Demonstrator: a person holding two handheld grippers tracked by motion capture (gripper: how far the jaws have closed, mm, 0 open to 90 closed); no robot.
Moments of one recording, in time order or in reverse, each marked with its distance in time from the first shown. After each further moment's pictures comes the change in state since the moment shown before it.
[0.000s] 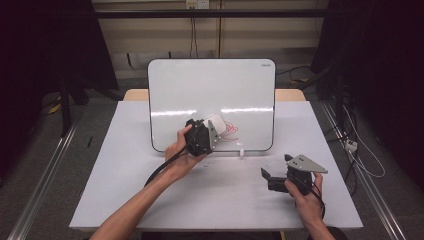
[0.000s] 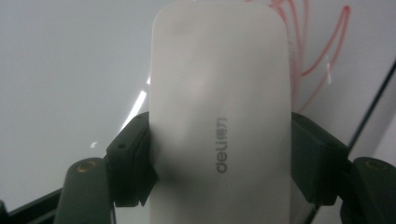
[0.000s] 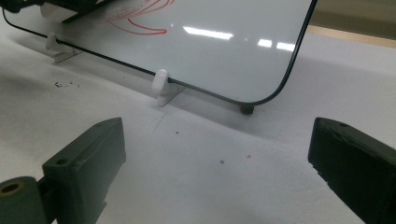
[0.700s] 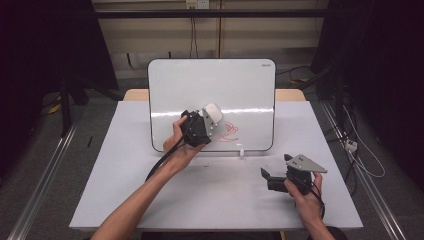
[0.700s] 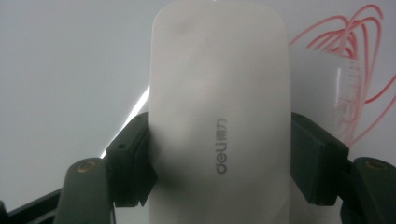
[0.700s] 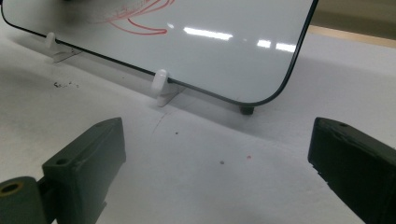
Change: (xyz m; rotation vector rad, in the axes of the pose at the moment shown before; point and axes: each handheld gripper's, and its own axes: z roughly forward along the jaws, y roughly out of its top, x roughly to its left) left arm 0.014 0.011 0.004 -0.005 0.035 -0.083; right arm 0.000 0.000 0.001 0.000 -0.003 -0.001
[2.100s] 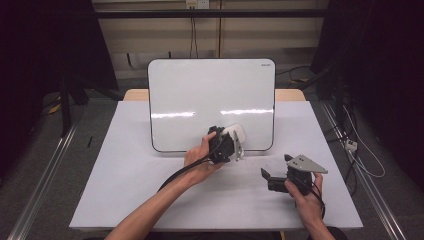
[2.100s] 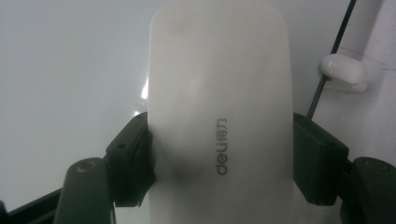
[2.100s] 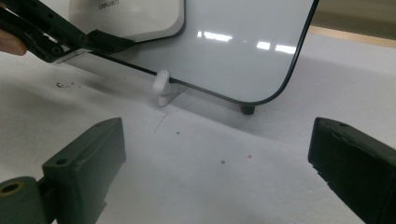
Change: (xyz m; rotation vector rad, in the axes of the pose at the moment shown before) left arm -0.069 0.020 0.011 0.033 -0.092 0.266; right arm 0.000 0.000 -0.001 -0.003 0.005 0.001
